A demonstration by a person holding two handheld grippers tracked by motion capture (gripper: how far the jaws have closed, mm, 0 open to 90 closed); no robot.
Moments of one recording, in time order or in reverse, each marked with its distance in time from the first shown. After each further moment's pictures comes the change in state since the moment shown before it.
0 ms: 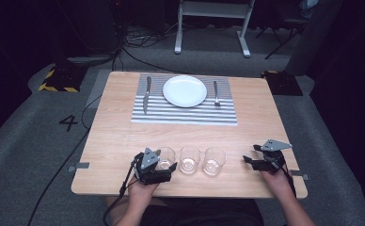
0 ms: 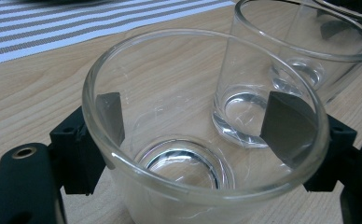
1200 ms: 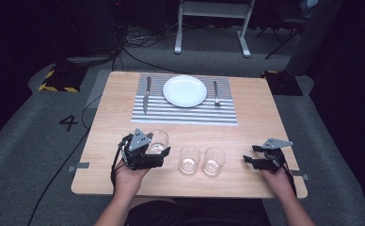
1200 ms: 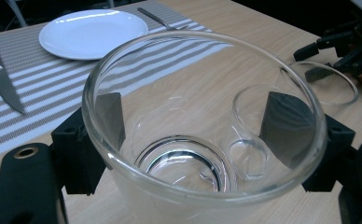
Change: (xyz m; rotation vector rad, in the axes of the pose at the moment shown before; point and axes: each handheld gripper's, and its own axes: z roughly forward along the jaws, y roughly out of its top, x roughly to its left) left arm 0.016 0.079 -0.050 -0.008 0.019 0.056; right arm -0.006 0.000 0.002 0.012 0.057 0.043
